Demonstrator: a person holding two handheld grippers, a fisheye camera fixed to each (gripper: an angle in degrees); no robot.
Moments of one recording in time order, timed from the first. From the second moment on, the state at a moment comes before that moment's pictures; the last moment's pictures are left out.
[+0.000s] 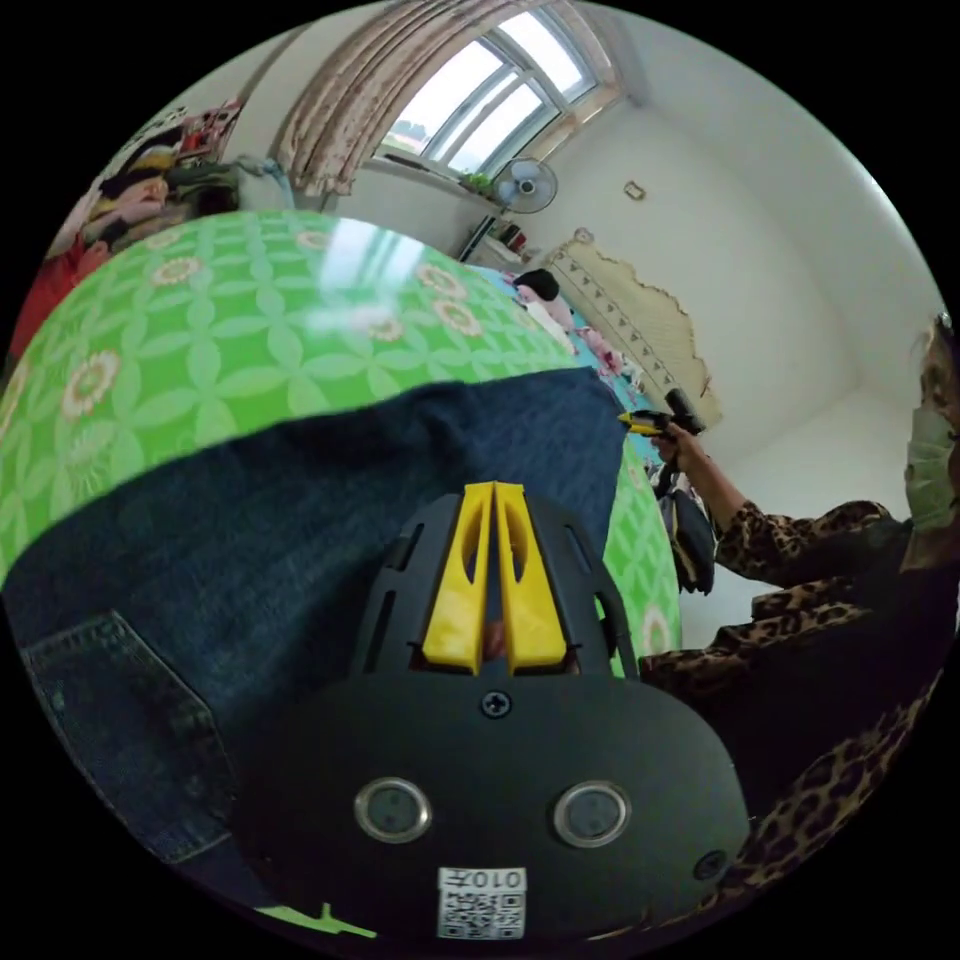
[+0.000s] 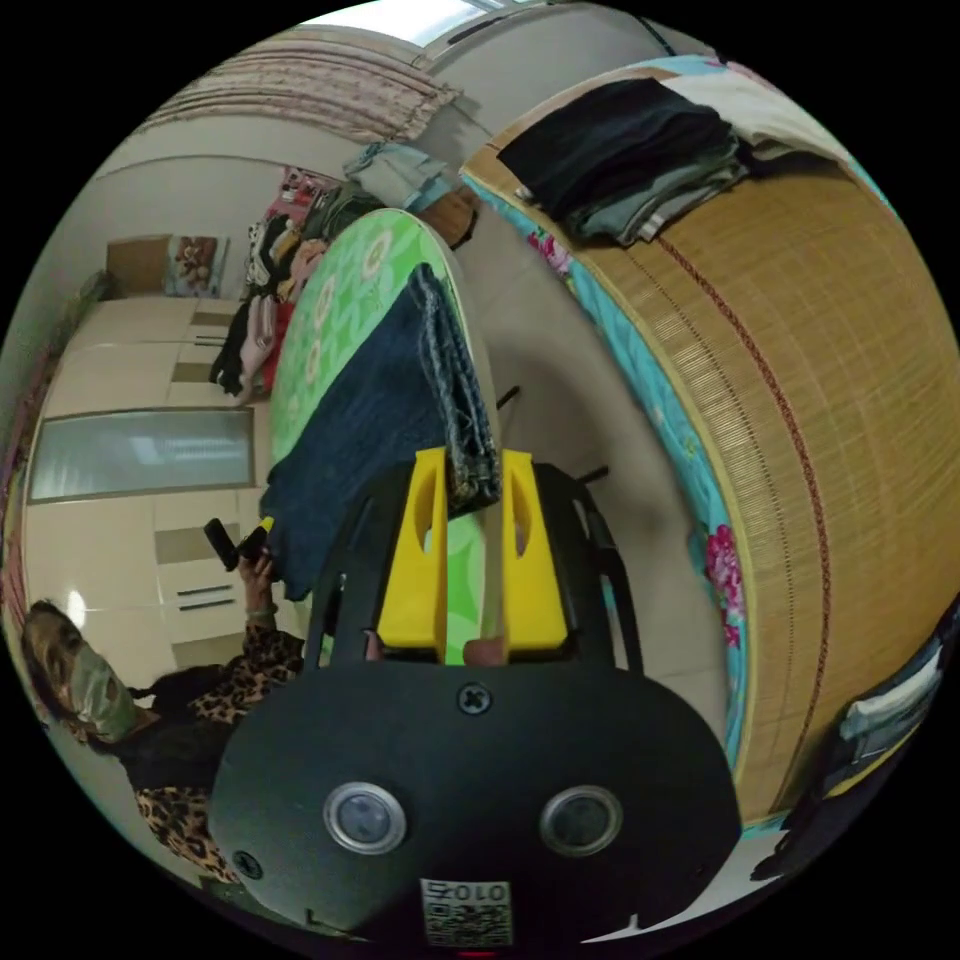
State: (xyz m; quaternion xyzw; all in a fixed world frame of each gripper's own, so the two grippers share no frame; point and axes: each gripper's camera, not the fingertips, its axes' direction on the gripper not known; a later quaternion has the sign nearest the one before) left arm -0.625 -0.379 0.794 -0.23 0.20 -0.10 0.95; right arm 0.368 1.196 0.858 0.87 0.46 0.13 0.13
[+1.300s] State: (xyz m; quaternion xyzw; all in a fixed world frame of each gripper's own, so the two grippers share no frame) left arm -0.723 -0.047 0.541 0.00 -0.25 -0.44 0.86; right arm 0.444 0.856 0.542 0.71 0.62 0.21 0.25
